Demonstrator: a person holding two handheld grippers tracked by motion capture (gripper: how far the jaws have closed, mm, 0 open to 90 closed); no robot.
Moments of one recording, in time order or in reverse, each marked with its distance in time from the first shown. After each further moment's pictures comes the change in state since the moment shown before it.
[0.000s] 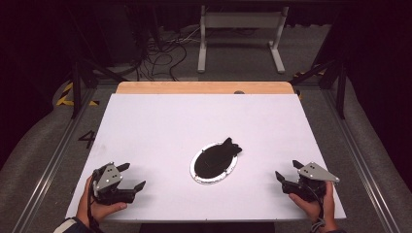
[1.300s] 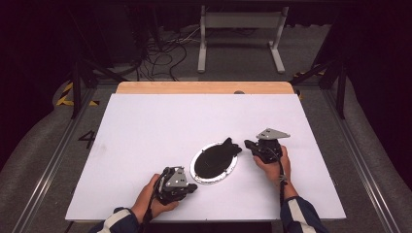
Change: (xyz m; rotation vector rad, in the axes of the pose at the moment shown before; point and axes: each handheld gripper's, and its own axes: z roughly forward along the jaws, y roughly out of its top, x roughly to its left) left arm -0.094 0.075 0.100 0.127 -0.387 0.189; right arm 0.026 0.078 0.117 0.058 0.197 0.035
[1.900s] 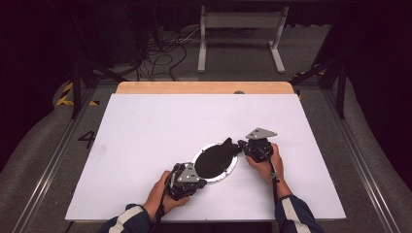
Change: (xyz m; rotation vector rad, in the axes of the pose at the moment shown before) left arm -0.001 0.015 0.017 -0.022 0.018 -0.006; right arm 0.012 0.005 0.020 0.055 -0.017 -0.076
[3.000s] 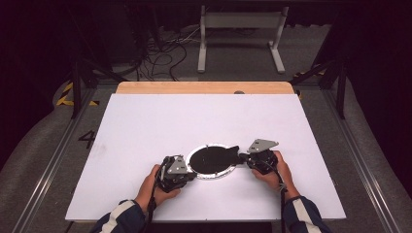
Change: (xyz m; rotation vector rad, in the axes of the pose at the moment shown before) left arm 0.032 -0.013 -0.014 0.008 0.051 -0.042; right arm 0.013 -0.018 -0.025 0.066 0.126 -0.167
